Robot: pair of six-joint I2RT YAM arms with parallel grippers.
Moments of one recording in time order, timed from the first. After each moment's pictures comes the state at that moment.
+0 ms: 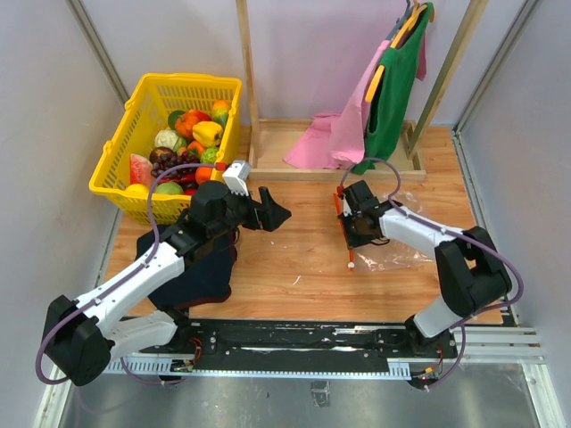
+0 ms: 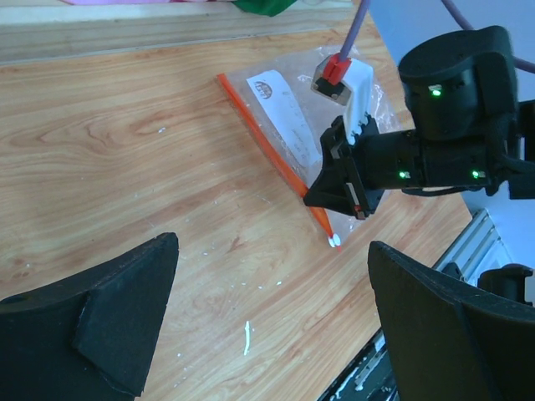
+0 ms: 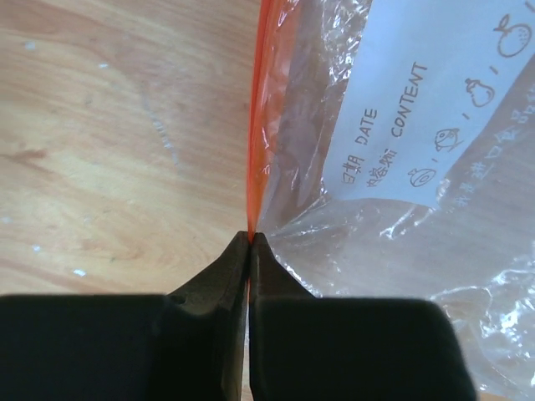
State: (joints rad) left arm -0.60 1.07 0.77 0.00 0.18 -0.53; right arm 0.48 1.58 0.91 -0.51 0.00 0.18
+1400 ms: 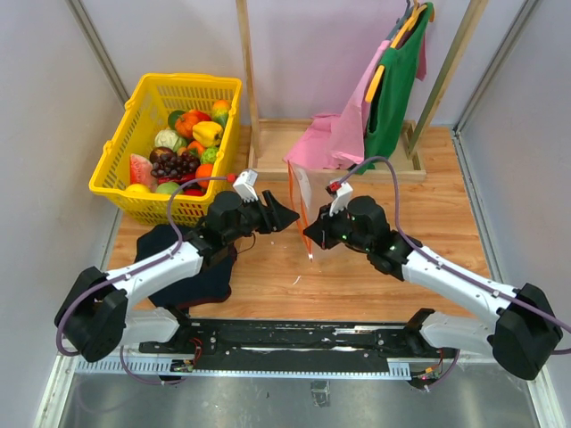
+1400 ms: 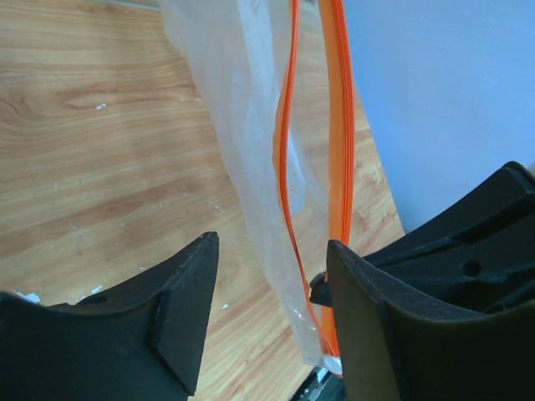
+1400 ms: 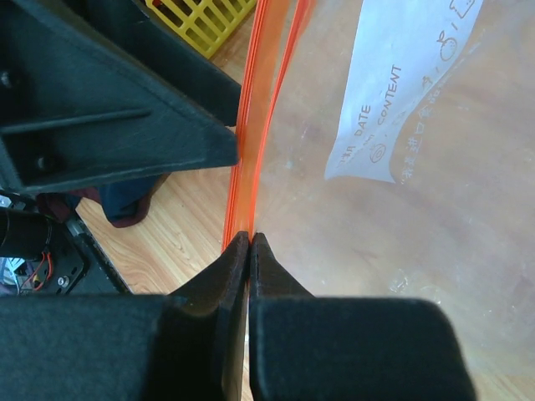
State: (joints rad) left arm -0.65 1.22 0.63 0.34 0.16 -0.80; right arm 0.76 1.13 0.71 0.02 -0.15 0.37
